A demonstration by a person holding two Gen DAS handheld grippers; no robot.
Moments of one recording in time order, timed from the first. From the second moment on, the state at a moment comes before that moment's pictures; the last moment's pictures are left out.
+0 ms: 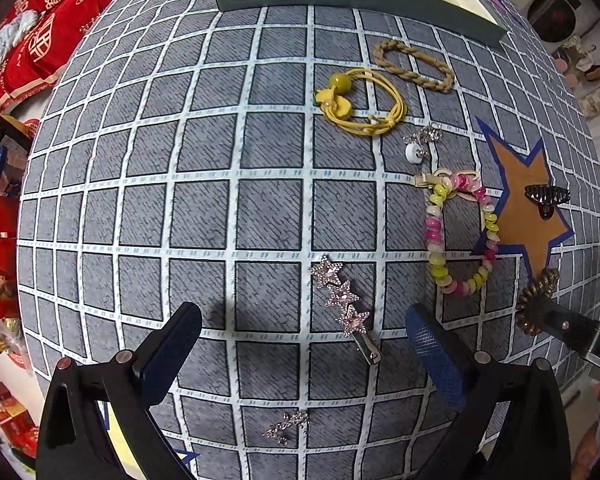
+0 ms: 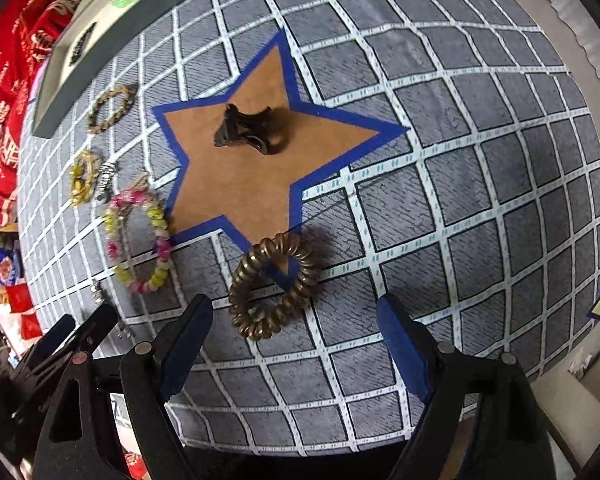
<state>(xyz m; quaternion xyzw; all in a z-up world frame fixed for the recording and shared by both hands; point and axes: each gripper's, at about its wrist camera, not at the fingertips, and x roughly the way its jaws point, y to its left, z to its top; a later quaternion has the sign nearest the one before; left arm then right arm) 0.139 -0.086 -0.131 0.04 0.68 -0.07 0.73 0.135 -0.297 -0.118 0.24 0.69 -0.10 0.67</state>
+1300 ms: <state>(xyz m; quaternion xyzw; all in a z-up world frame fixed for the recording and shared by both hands) 0.154 -0.070 -0.072 0.02 0.61 -0.14 0.78 0.148 -0.325 -0.047 0.22 0.65 -0.06 0.72</state>
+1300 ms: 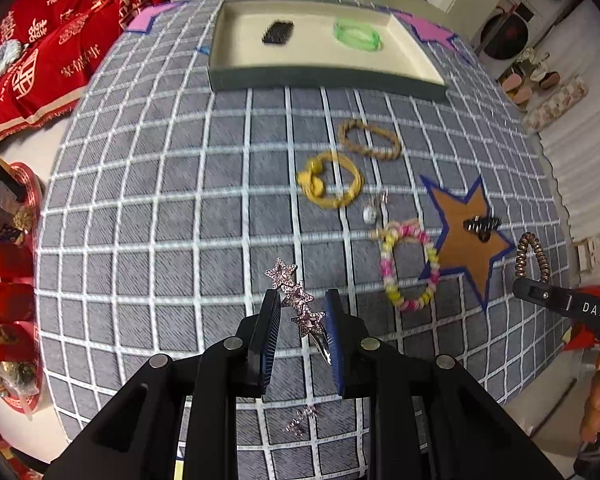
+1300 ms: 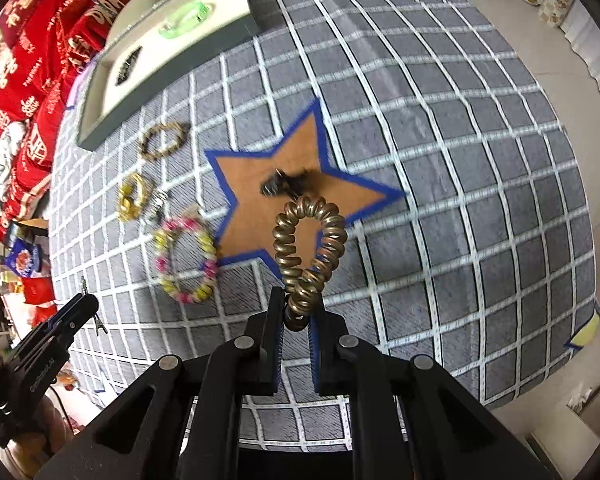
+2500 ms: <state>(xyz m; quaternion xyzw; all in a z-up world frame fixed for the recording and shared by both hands) 0.387 -0.114 -0.055 0.02 0.56 -0.10 0.82 0.425 -0.305 -0.056 0.15 0.63 0.06 0.76</state>
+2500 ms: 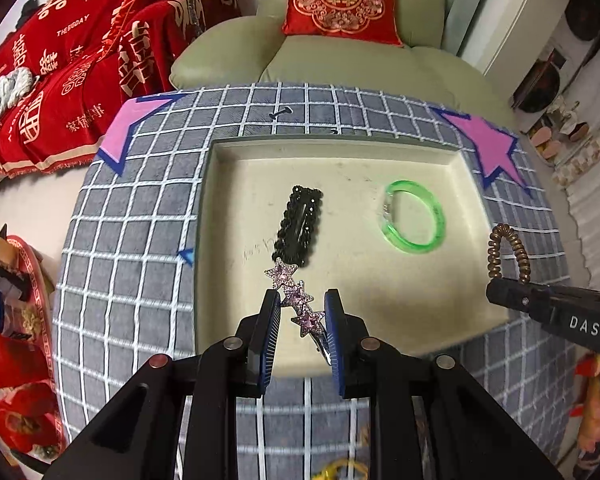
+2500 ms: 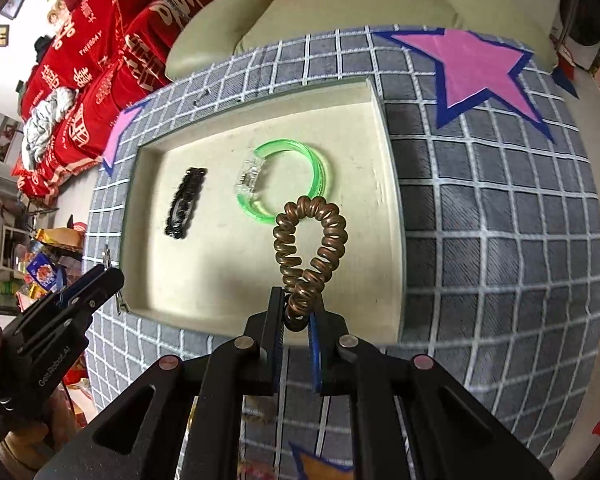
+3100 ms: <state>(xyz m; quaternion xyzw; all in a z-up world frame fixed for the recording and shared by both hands) 0.416 -0.140 -0.117 0.07 0.60 -0.08 0.80 0.463 -0.299 -0.112 0.15 0.66 0.06 0.73</state>
